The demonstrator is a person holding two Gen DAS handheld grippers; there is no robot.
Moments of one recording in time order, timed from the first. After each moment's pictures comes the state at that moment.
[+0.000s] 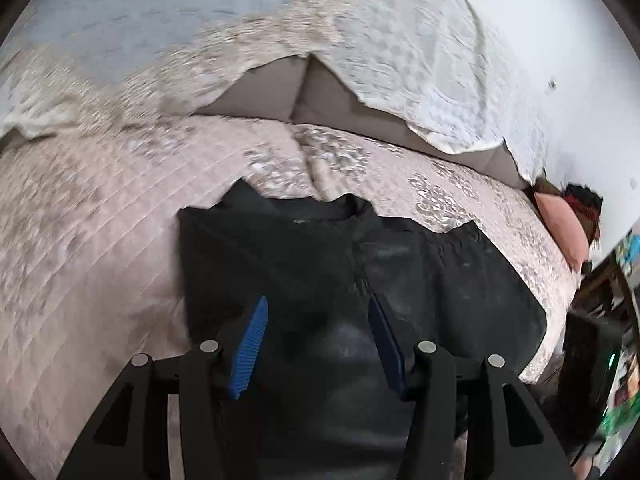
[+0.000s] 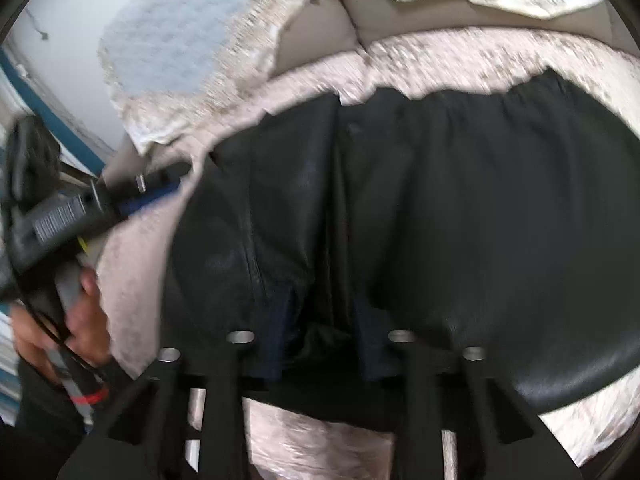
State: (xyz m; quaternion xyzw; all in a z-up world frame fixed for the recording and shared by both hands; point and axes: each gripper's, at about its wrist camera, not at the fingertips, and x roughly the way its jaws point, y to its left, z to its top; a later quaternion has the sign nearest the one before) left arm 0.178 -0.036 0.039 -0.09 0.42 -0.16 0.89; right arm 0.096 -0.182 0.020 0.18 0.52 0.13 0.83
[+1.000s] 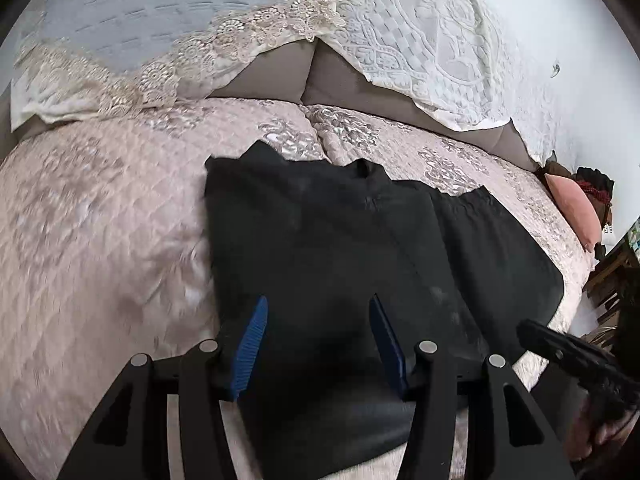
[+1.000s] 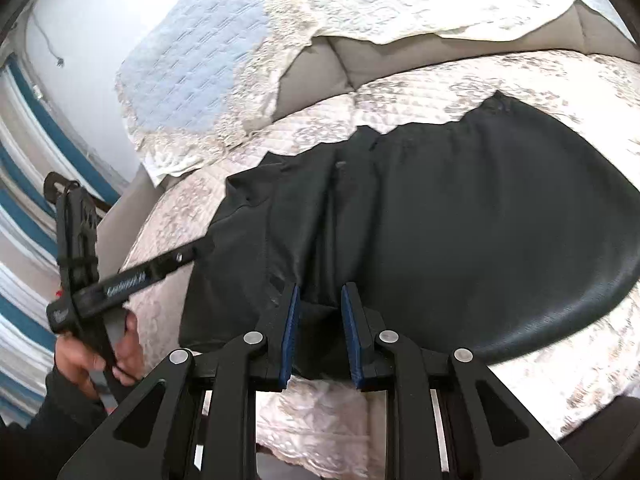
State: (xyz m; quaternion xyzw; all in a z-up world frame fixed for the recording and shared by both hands) left arm 0.123 -0.026 0.020 -0.07 0.43 -0.13 0.89; right arm 0.050 -0.215 0.060 0.19 0.45 0.14 0.86
